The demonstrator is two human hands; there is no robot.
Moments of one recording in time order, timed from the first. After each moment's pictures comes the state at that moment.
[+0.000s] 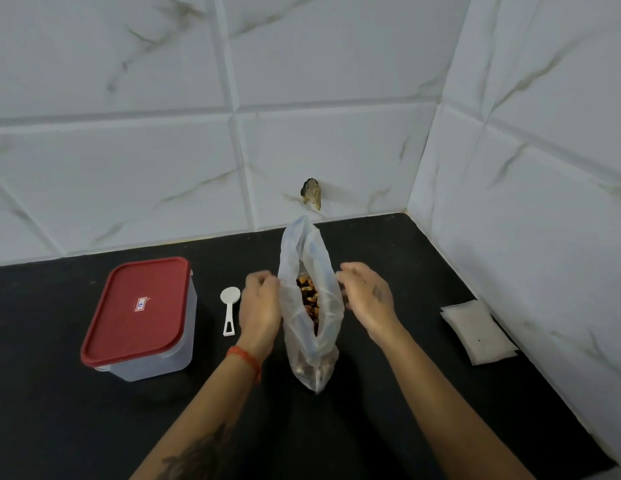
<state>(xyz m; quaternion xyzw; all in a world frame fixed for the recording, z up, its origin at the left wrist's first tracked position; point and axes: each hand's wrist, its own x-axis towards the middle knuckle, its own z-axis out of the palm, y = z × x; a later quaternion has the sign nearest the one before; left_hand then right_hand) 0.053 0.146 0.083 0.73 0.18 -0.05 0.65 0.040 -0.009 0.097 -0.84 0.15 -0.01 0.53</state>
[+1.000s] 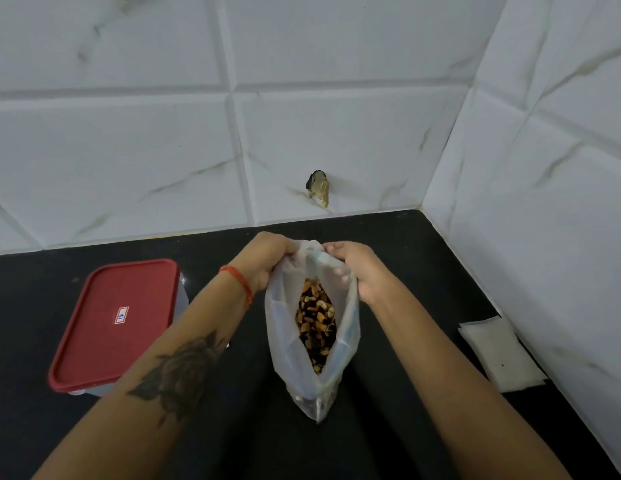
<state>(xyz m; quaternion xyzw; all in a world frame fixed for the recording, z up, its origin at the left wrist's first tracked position) 0.159 0.142 0.116 0.73 0.14 -0.23 0.63 0.138 -0.005 0.101 -0.67 0.20 0.14 0.70</state>
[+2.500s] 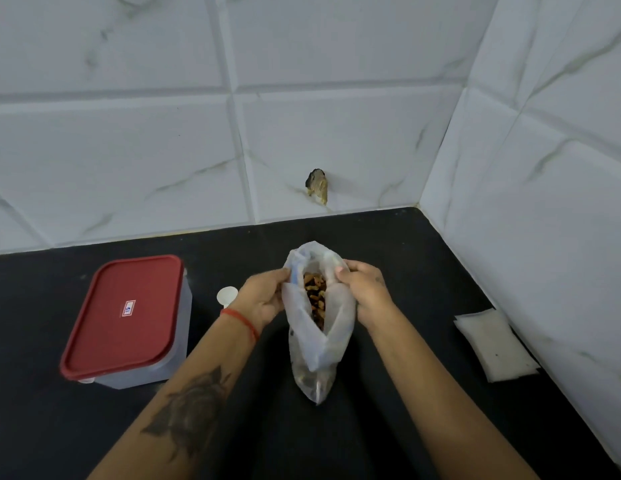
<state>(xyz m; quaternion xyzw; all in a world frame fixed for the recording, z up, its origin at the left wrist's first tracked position) 0.124 0.142 0.065 0.51 0.25 -0.23 0.79 0.106 -0.010 0.063 -0.65 0.25 0.06 0.71</state>
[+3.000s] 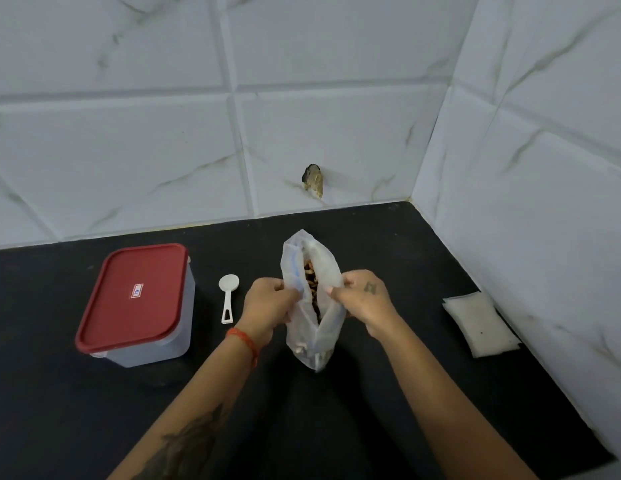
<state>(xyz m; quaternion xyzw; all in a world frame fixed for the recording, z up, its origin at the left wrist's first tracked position) 0.059 0.145 0.073 0.76 0.14 -0.16 0.62 0.043 -0.010 0.085 -0.85 0.15 0.10 0.50</state>
